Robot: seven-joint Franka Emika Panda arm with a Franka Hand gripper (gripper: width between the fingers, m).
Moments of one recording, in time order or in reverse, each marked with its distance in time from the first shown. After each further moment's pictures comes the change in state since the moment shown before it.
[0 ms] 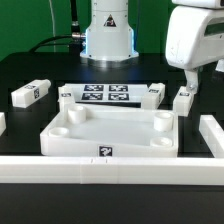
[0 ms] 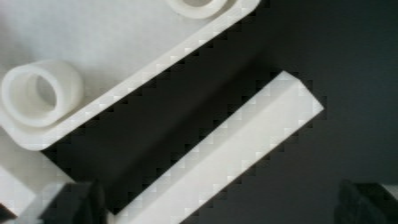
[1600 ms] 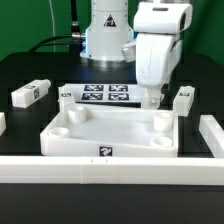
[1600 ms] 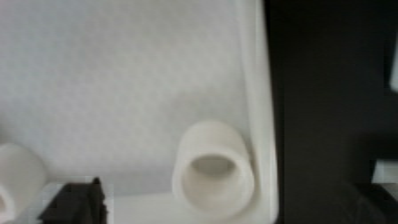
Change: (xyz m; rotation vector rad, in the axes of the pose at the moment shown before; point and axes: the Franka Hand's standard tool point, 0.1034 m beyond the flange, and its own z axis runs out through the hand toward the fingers) arm -0.096 0.017 0.051 -0.038 0.071 -0.530
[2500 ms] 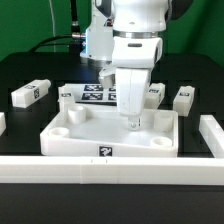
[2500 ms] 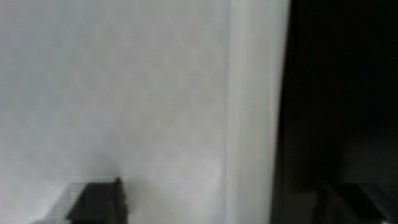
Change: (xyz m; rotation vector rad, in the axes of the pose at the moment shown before) arm -0.023 -0.013 0.041 0.050 -0.003 -0.037
